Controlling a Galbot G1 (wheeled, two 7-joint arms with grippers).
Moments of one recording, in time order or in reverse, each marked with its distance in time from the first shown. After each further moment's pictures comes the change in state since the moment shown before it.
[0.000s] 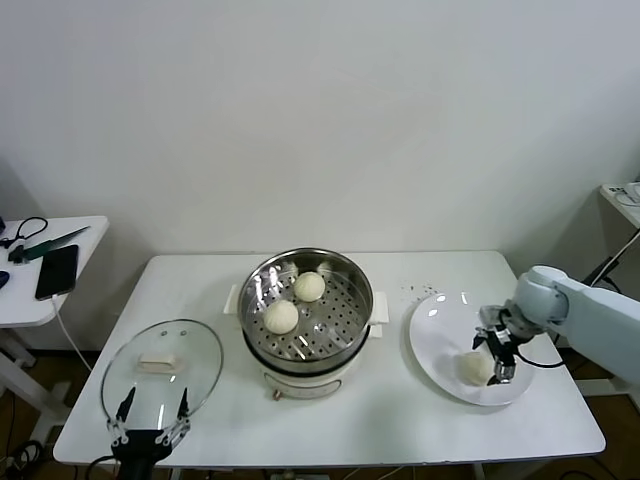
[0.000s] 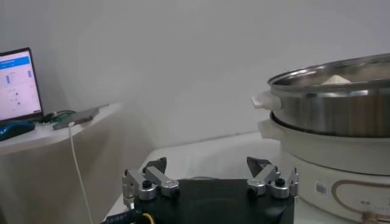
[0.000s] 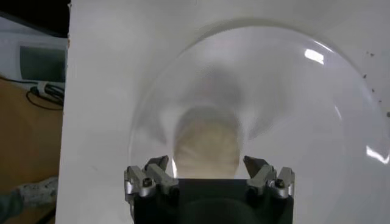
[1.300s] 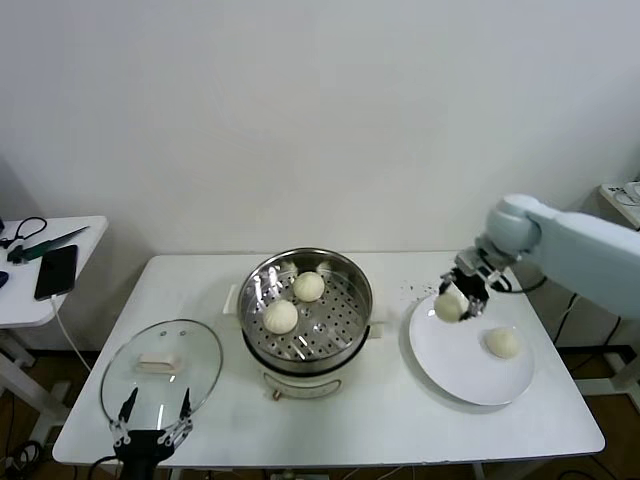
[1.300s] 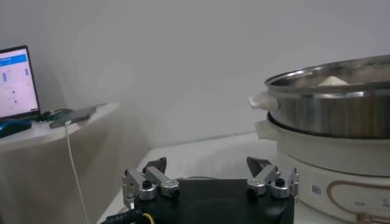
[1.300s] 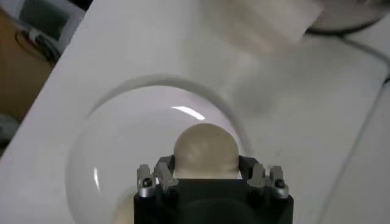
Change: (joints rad) left arm 0.005 -0.009 0.004 -0.012 0.001 0.002 0.007; right arm 0.545 0.213 -0.299 0.003 0.064 0.389 -0.106
